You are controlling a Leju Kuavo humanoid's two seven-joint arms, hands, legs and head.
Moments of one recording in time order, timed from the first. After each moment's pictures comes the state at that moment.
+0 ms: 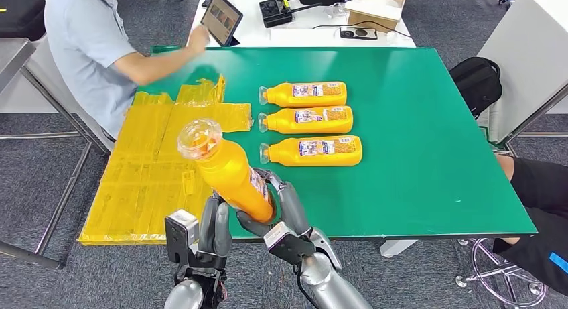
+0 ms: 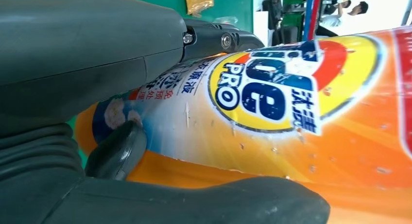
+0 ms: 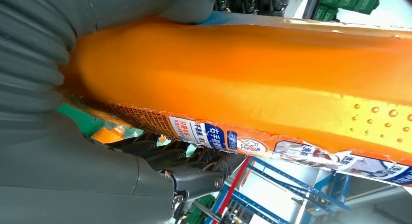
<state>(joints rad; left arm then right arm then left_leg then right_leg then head) 0.01 -0.23 -0.52 -1.45 -0.02 0.19 -0.48 -0.21 0.23 0.46 -1.10 0.29 -0.21 -0.61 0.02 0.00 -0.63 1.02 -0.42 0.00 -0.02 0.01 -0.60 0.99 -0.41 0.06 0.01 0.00</state>
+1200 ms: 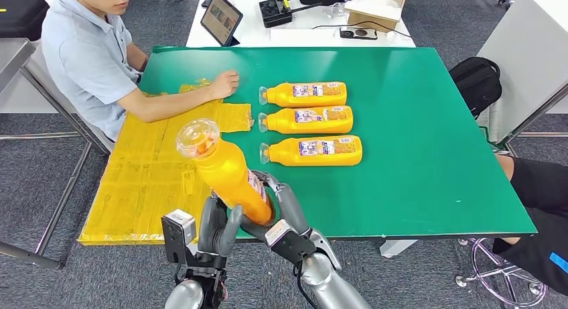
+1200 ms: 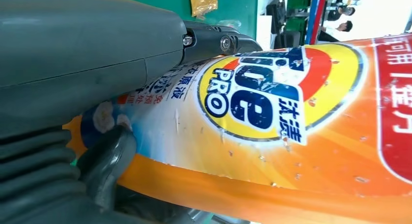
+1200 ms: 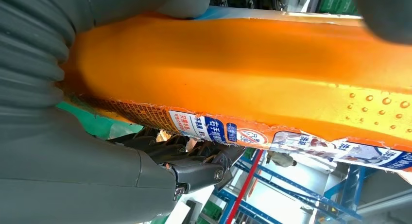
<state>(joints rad) 0.01 -0.23 -0.52 -1.44 0.03 0.22 -0.49 -0.21 0.23 0.46 -1.10 0.24 -0.19 -0.60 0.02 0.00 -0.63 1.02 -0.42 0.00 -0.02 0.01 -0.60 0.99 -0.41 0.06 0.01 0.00</state>
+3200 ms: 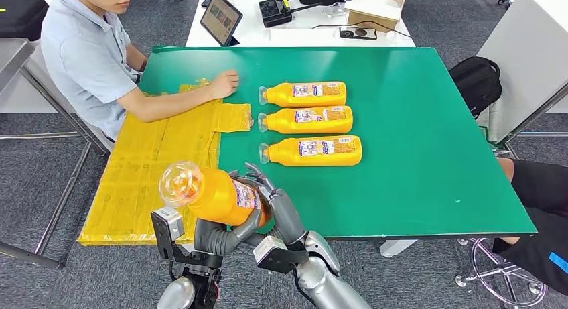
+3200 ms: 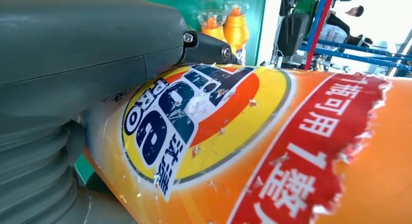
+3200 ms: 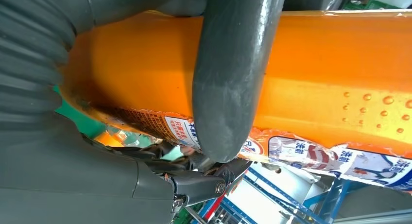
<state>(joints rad) 0.01 -0.23 -0.48 -1.45 0.13 0.08 -0.47 -0.24 0.22 0.52 -1.01 0.38 -0.24 -0.66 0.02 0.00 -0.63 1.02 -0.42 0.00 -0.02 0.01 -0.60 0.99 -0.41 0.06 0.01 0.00</state>
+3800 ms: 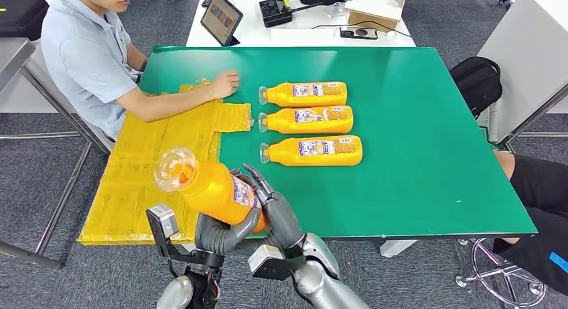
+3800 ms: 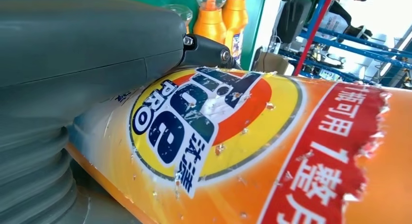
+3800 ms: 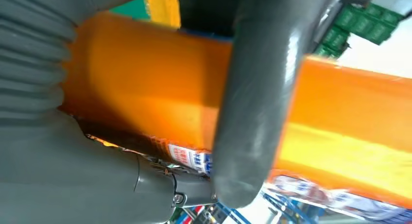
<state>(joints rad) 0.00 -0.23 -0.48 -1.45 0.24 0.04 -0.47 -0.23 0.20 0.57 -1.04 0.38 -0.30 -0.66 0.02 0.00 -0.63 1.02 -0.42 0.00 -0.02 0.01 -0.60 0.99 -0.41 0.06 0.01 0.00</state>
